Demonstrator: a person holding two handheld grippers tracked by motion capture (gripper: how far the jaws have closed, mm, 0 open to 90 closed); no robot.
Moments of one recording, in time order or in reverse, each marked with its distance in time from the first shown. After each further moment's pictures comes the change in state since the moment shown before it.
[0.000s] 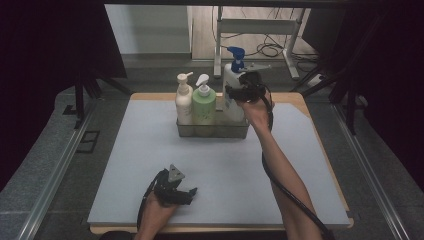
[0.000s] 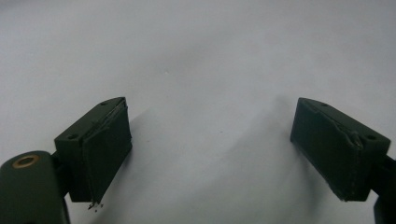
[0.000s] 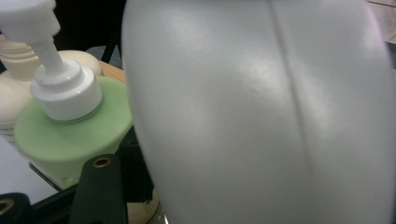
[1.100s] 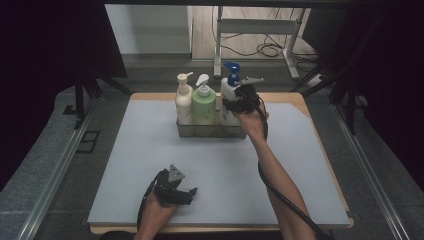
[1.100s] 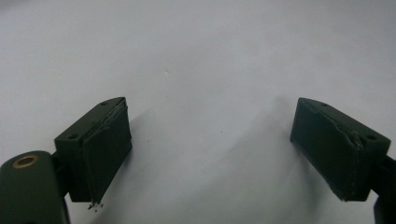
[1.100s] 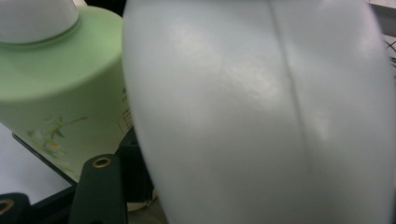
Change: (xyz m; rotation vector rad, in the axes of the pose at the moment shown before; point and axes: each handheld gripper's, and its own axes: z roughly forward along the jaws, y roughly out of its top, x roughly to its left) left arm 0.000 0.000 0.000 0.004 -0.001 0.001; right arm 0.006 -0.038 0.027 0.065 0.020 0.022
